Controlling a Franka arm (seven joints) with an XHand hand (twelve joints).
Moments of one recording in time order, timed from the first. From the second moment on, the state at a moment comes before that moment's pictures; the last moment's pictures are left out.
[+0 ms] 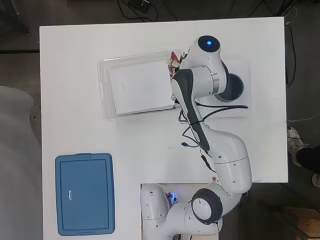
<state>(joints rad) 1.74 -0.86 -1.51 -1.61 -0.58 1.33 -0.28</state>
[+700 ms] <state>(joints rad) 1.53 -0.85 -1.59 -1.67 -0.60 1.32 -0.12</state>
